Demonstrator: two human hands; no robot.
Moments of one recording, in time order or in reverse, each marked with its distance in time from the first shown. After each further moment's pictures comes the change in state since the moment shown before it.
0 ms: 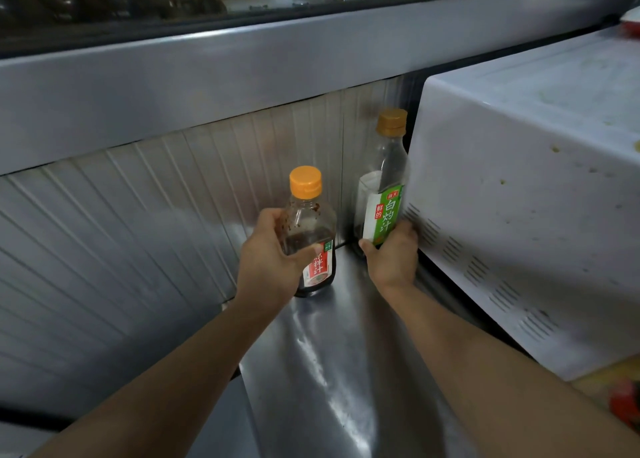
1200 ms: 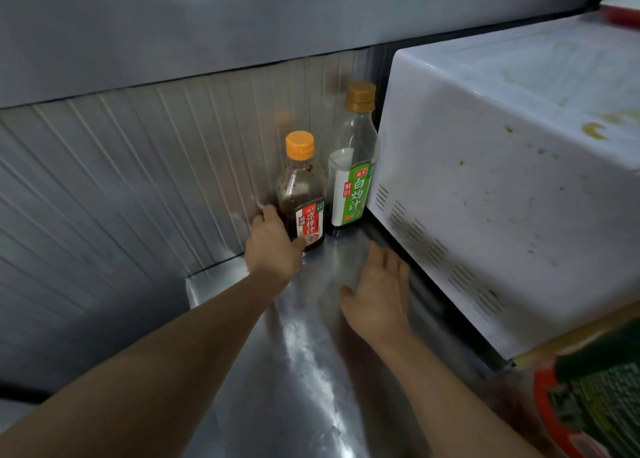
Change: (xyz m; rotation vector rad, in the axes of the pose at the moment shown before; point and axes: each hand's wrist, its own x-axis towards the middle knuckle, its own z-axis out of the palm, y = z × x) left_hand 0.003 -0.004 0.066 0.408 -0.022 -0.227; right_hand -0.066 0.032 -0.058 -0.415 -0.300 -0.181
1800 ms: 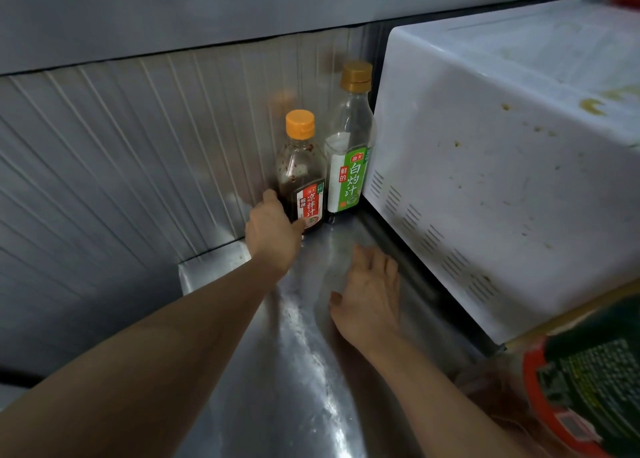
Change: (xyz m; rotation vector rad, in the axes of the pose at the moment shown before) left_hand -0.002 0.008 0.008 -0.021 0.073 -0.001; right_hand -0.020 0.002 0.004 -0.106 -0.052 -0.069
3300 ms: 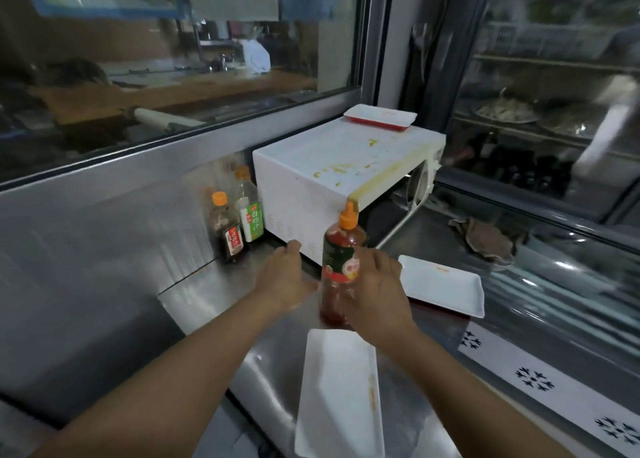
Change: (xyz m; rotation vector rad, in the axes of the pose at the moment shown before) left_hand -0.234 0.126 -0.140 0.199 -0.501 0.521; right_hand -0.259 0.025 -0.206 0.068 0.356 0.099
